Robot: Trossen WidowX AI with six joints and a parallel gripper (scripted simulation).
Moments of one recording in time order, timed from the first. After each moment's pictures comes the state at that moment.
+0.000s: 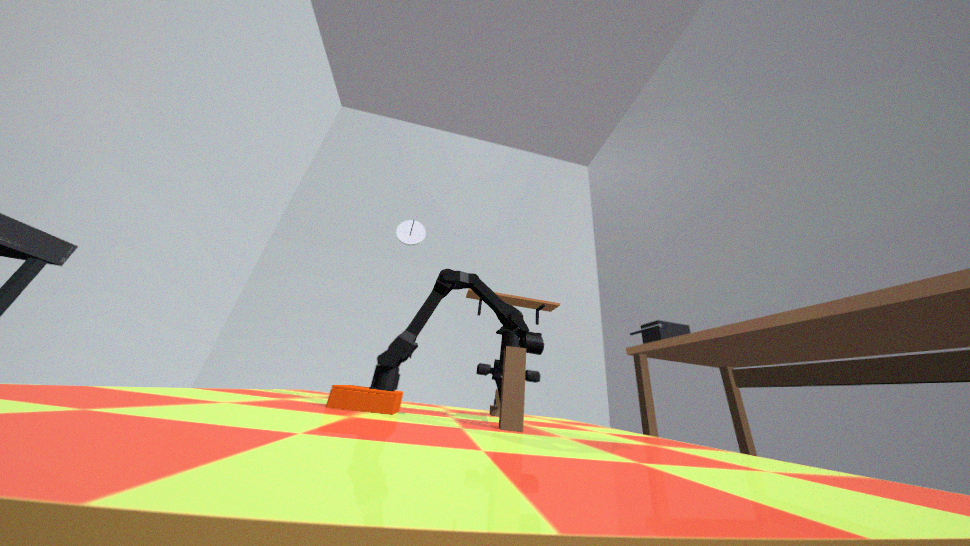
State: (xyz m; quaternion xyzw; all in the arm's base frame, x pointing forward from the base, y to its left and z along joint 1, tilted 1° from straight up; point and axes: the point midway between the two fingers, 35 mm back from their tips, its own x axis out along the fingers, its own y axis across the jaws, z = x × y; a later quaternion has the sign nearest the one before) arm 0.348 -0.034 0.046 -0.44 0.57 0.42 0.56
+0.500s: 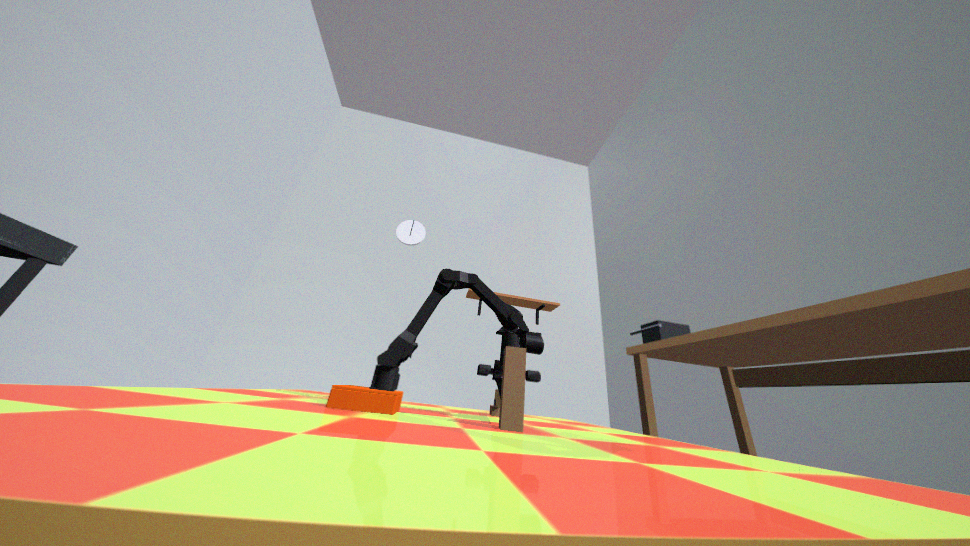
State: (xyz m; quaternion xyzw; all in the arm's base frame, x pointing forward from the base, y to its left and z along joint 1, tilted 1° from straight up) arm 0.350 -0.034 0.044 -0.44 0.56 0.42 0.56
